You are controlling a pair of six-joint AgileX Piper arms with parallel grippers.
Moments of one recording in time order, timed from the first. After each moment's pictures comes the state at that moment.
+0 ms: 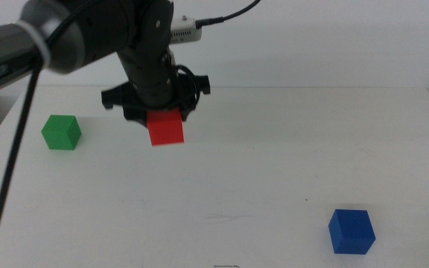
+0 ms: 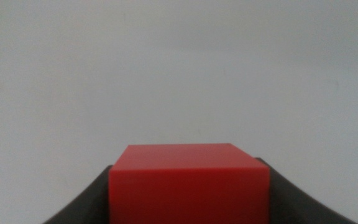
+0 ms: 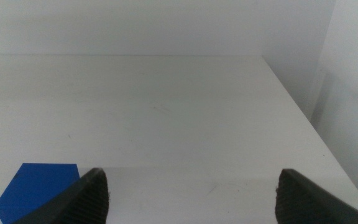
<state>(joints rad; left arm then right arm) -0.51 1.83 -1.62 0.17 1.06 -0.70 -0.04 -0.02 0.03 0.00 0.27 -0.02</state>
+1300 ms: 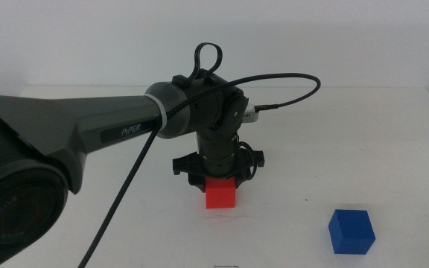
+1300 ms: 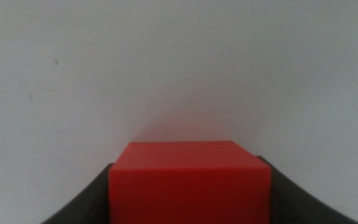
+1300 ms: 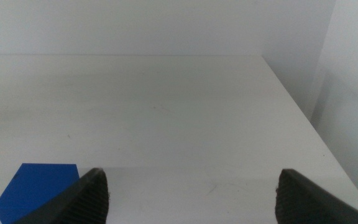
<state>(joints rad) -0.68 2.10 -1.60 0.07 0.93 -0.76 -0.04 -0.02 0.03 0.00 0.27 -0.02</state>
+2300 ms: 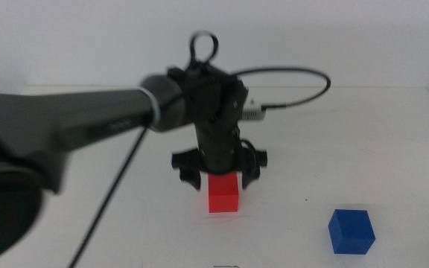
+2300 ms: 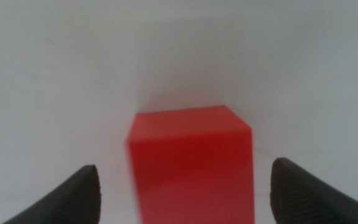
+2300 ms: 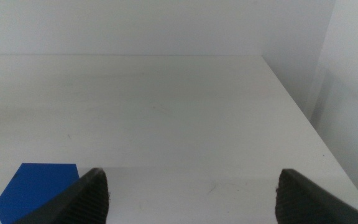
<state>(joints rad) -0.68 2.05 -1.60 0.03 0.98 -0.65 -0.04 -0.02 0.03 0.00 0.27 -0.02</state>
